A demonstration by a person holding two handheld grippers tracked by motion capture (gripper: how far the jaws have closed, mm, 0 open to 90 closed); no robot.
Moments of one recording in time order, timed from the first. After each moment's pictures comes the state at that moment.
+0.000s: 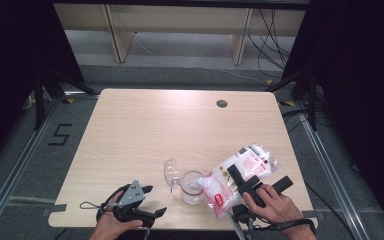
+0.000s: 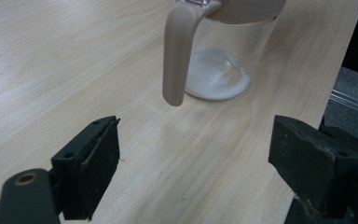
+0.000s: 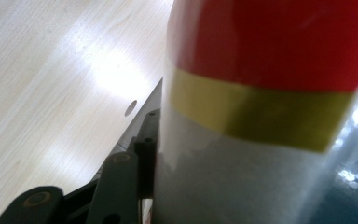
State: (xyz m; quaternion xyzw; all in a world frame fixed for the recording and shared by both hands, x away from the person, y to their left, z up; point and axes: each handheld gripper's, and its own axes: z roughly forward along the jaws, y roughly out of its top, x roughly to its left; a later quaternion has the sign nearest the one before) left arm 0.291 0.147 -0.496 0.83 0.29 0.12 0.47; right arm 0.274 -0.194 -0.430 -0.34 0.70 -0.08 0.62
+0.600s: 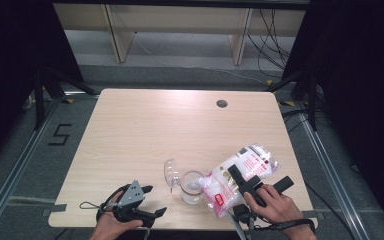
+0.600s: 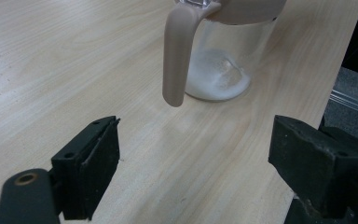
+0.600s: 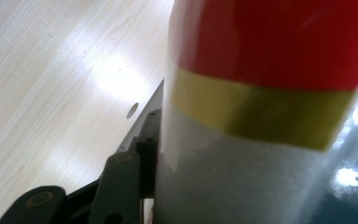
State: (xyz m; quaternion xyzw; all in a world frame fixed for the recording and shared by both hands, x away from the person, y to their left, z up) left arm 0.291 0.148 -0.495 0.83 0.29 0.11 0.46; right arm 0.274 -0.196 -0.431 -0.33 0.71 -0.07 0.62
